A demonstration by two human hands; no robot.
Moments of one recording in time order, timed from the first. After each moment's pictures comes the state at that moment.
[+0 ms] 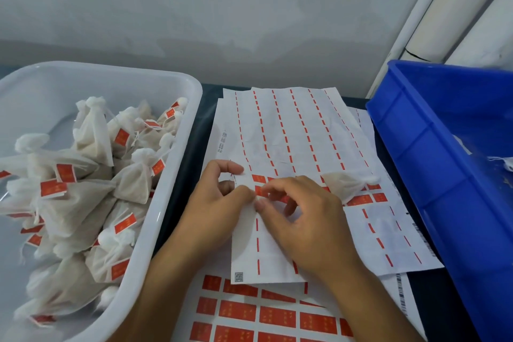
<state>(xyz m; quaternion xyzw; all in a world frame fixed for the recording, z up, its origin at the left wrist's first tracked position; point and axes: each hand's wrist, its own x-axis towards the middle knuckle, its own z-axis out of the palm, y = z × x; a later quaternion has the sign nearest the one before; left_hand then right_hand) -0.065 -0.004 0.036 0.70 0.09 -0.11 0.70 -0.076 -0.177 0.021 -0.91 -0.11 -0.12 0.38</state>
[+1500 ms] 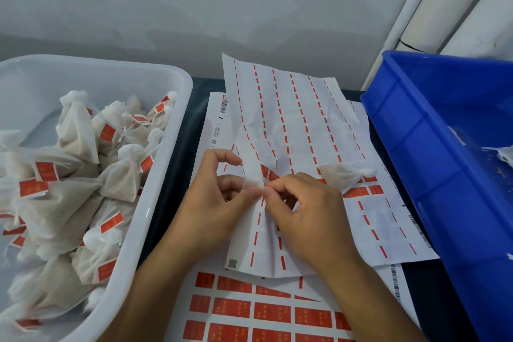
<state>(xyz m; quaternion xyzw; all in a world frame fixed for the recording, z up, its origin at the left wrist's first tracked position) -0.063 -0.005 0.027 0.73 -0.02 -0.07 0.67 -0.073 -0.182 0.020 -0.92 -0.08 -0.12 0.37</state>
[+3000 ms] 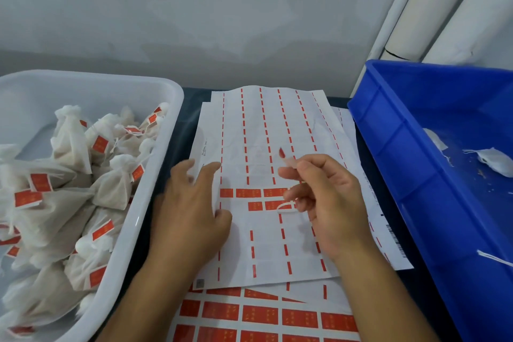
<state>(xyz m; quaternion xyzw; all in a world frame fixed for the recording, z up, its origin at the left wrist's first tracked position) -0.065 -0.005 0.016 0.97 0.06 0.05 0.25 -0.066 -0.208 0.054 -0.68 0.03 -0.05 0.73</state>
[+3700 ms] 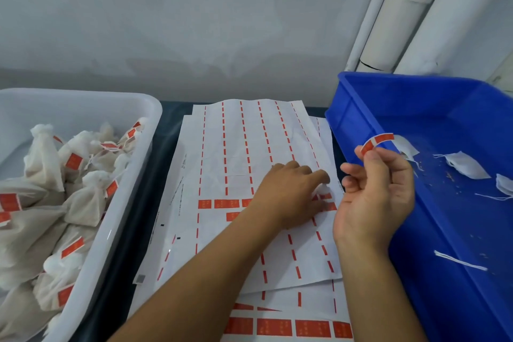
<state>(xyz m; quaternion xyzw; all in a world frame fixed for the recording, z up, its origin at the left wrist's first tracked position) 0.011 -0.165 0.021 0.94 -0.31 0.05 0.15 -0.056 -0.257 0.063 -0.50 0.15 -0.41 0.74</state>
